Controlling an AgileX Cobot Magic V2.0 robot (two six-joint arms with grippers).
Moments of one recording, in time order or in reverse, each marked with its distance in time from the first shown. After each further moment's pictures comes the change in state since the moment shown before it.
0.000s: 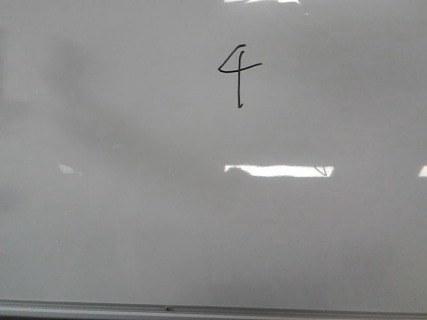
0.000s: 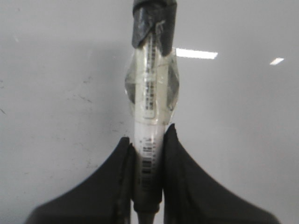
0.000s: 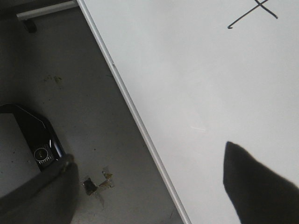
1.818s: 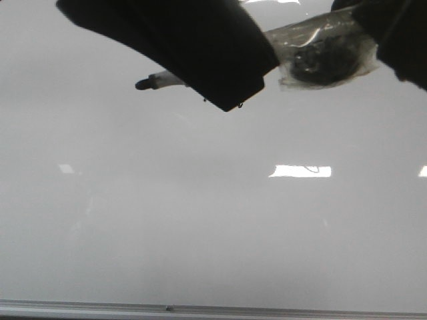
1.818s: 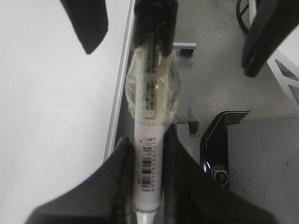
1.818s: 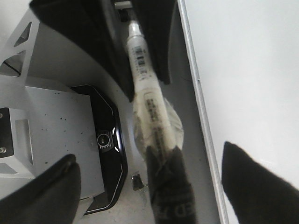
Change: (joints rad) left arm -0.984 -0.073 -0.570 -0.667 1.230 1.167; right arm 0.018 0.196 0.000 0.304 0.007 -0.297
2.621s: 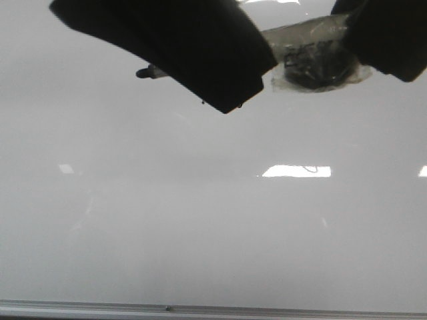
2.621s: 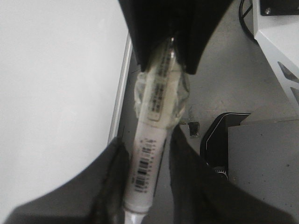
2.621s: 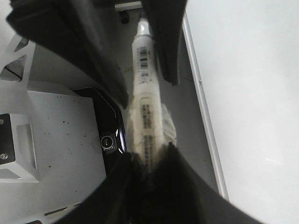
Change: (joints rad) left arm 0.005 0.000 0.000 0.001 -0.004 -0.014; right arm 0.000 0.023 0.000 0.012 -0.011 0.013
